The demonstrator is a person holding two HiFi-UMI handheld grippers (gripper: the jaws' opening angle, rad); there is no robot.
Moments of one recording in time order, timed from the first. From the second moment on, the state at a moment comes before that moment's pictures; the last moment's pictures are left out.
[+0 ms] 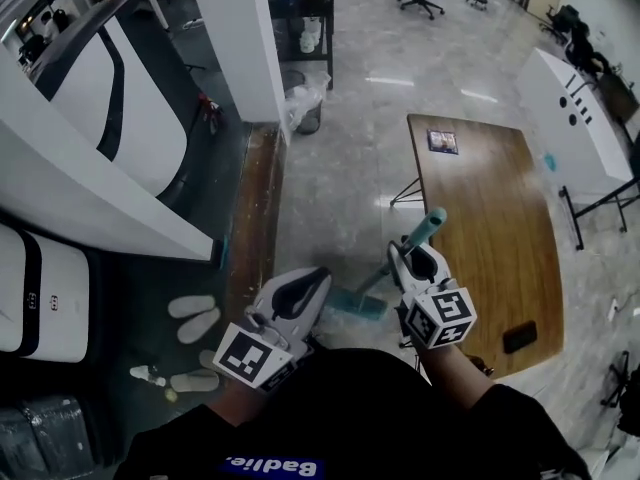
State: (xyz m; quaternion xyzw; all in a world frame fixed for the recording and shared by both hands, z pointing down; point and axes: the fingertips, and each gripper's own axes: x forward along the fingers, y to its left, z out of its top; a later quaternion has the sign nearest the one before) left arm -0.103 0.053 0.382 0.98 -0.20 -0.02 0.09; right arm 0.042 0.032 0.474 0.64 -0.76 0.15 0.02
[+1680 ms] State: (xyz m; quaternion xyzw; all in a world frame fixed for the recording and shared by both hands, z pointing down) left arm -0.062 -0.186 0.365 0.95 -0.32 0.02 0.05; right arm 0.028 -0.219 0.436 0.50 -0.86 0.13 -0.02
